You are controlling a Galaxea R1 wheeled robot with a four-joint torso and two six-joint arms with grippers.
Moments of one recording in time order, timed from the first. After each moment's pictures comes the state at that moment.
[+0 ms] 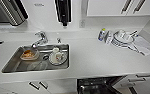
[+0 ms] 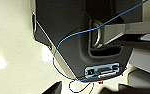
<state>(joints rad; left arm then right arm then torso) 1.47 2.92 -2.77 1.02 -0.27 -1.01 -1.13 2.22 -2.55 -1.40 0.78 2.04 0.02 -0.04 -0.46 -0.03</state>
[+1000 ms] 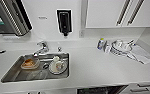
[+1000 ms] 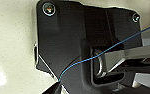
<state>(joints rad) 1.48 2.92 -2.77 1.02 -0.27 -1.01 -1.39 2.77 -3.10 -1.53 0.84 1.99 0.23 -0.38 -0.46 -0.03</state>
